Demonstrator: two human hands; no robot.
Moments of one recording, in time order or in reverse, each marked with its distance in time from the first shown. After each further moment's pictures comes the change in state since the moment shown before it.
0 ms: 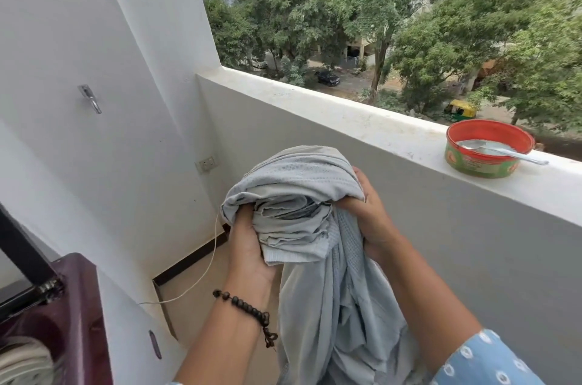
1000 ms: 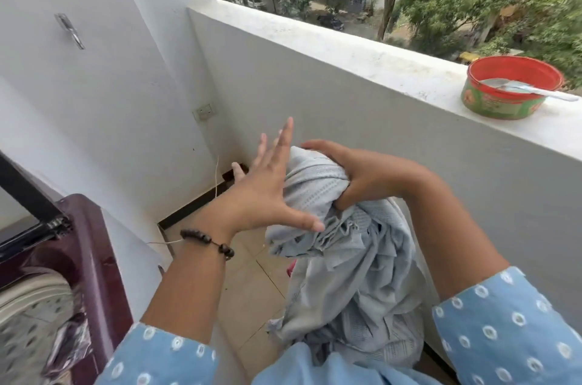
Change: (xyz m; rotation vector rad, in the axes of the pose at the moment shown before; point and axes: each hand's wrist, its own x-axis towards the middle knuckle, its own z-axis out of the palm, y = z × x) left_hand -0.031 0.036 -0.011 1.875 -0.550 0.109; right_hand -0.015 -0.039 0.012 -1.147 -0.617 0.190
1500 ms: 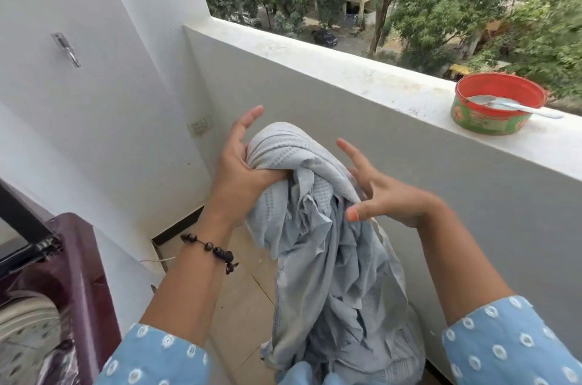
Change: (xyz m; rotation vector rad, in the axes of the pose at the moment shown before) left_hand 0.021 0.001 -0.012 -0.845 0.532 0.195; right_hand -0.015 0.048 0.010 0.683 0.044 -0.065
